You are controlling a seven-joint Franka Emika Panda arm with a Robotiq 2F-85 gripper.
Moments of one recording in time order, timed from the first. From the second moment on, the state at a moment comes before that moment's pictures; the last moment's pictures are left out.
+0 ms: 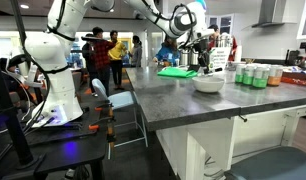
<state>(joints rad) 0.01 0.54 -0.17 -1.57 -0.08 2.34 0.86</state>
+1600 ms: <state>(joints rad) 0.07 0.04 -0.09 -2.00 -0.24 2.10 0.75</state>
